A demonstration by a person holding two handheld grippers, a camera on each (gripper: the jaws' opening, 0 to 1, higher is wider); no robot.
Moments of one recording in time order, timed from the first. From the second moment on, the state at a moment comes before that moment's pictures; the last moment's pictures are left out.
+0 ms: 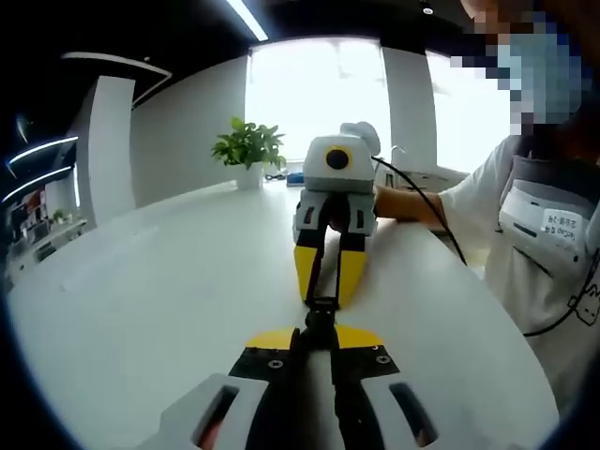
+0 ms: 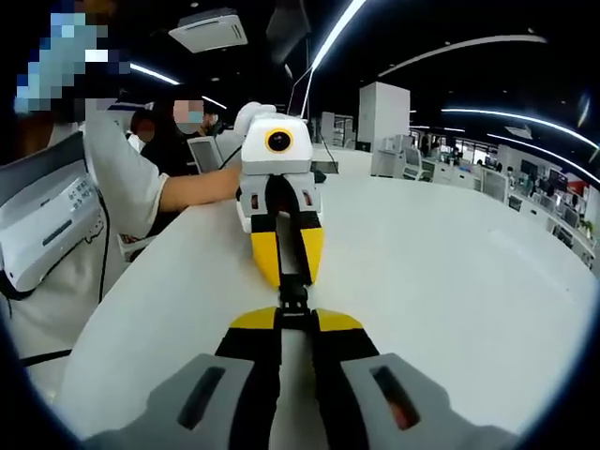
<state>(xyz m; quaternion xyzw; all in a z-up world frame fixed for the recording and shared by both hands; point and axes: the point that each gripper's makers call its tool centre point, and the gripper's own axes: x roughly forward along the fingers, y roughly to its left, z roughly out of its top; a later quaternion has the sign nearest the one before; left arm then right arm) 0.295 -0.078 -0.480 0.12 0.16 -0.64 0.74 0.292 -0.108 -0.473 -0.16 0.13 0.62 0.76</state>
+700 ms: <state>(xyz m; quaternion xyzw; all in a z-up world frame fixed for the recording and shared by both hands) 0.297 -0.075 -0.479 0.14 0.16 -0.64 0.74 0.294 -0.103 -0.474 -0.17 0.14 0.60 0.77</state>
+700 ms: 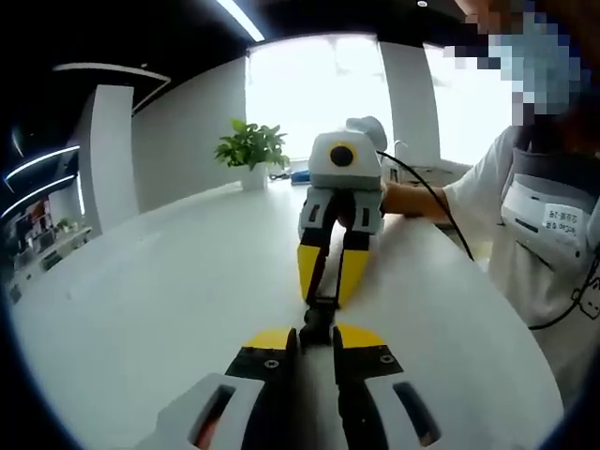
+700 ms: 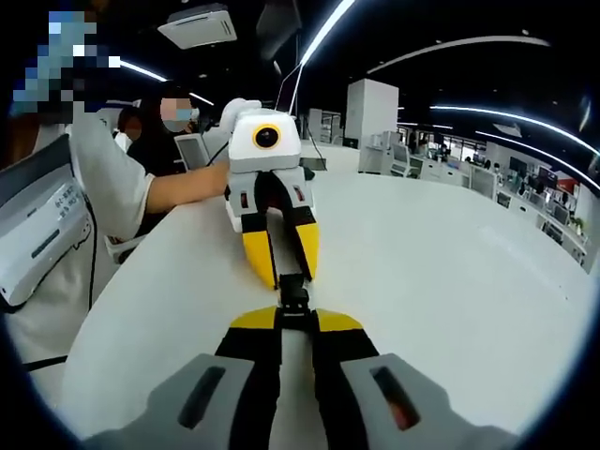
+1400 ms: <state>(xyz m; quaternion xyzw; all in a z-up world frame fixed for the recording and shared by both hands) 0.285 -0.077 -0.482 0.13 0.16 -0.69 0.70 0.283 -0.100 -0.474 -0.19 0.13 0.64 0.73</state>
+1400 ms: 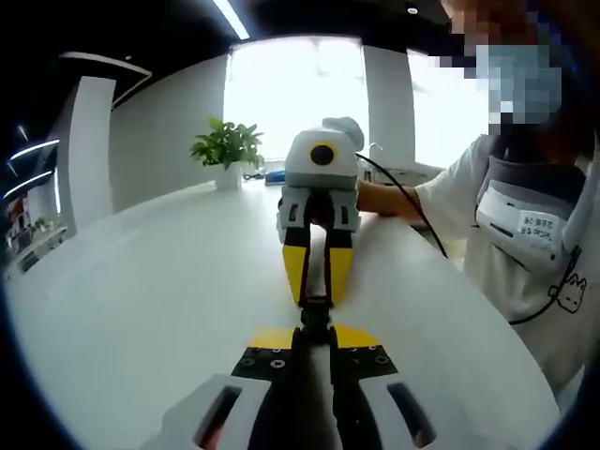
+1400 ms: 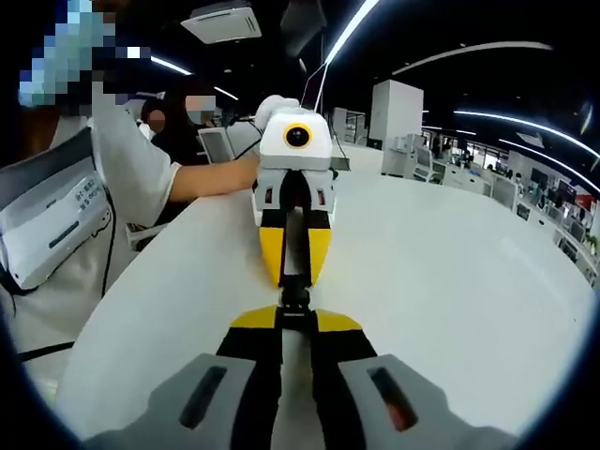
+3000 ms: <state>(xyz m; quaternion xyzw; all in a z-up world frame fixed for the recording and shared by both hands) 0.346 -0.091 -0.480 0.12 0.19 -0.66 0.71 0.343 -0.104 -0.477 -0.17 0.16 0.63 0.74</state>
